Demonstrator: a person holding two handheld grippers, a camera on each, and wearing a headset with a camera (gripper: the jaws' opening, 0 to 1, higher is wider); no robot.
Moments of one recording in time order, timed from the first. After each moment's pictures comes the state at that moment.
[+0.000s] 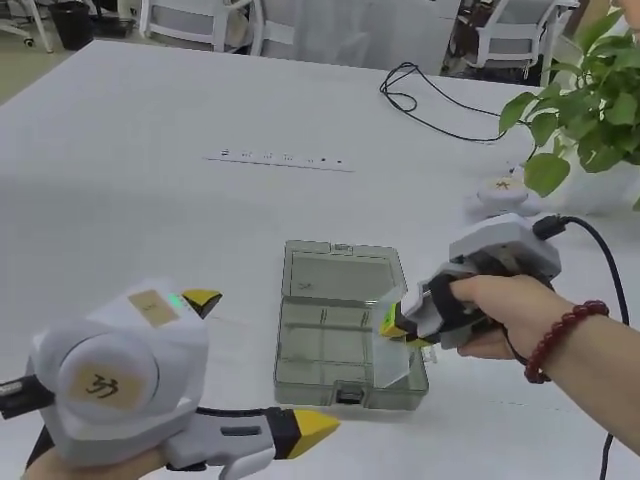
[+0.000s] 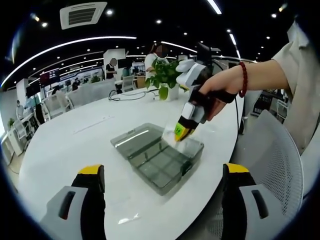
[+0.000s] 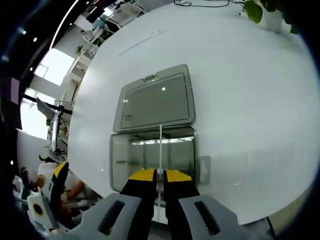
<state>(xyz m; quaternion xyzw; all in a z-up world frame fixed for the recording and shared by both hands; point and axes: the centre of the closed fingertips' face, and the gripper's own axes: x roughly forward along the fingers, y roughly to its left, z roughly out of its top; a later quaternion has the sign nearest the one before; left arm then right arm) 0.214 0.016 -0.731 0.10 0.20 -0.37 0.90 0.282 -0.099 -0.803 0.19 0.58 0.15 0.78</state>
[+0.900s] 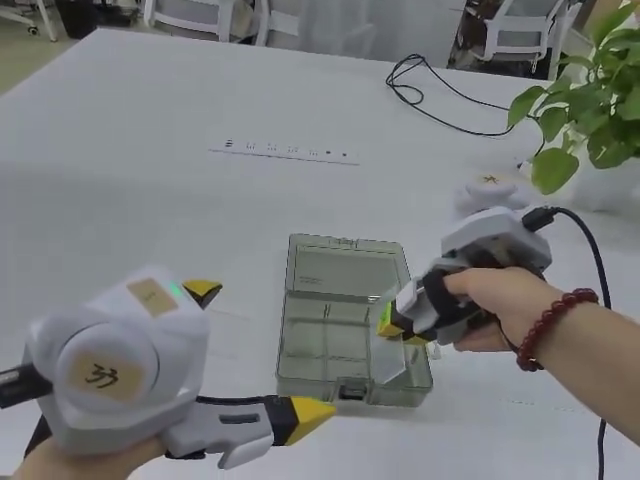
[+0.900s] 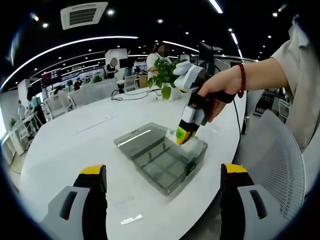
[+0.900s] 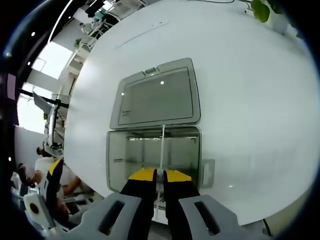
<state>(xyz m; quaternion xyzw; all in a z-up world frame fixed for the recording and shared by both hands) 0.219 0.020 -0.730 0.10 0.20 -0.36 0.90 0.280 -0.092 -0.807 0.17 0.60 0.15 0.76</state>
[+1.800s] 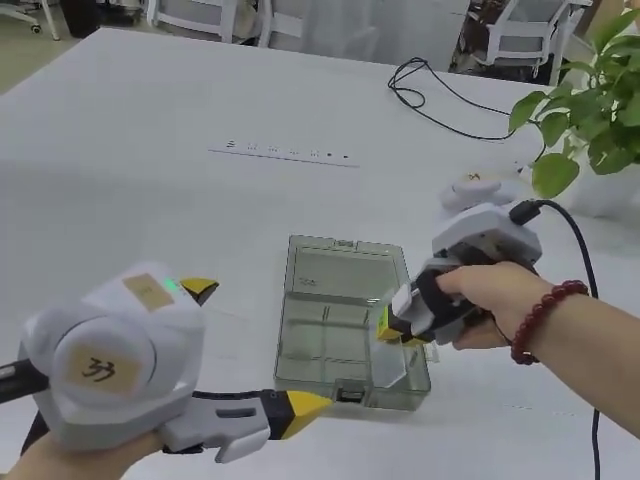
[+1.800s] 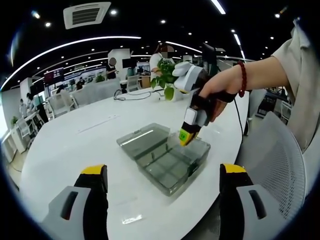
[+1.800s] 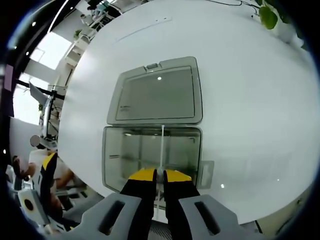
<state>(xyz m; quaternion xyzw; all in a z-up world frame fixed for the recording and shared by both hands) 0.222 0.023 -0.729 0.10 0.20 -0.35 0.91 0.279 -0.093 -0.810 0.12 0.62 0.15 0.76</state>
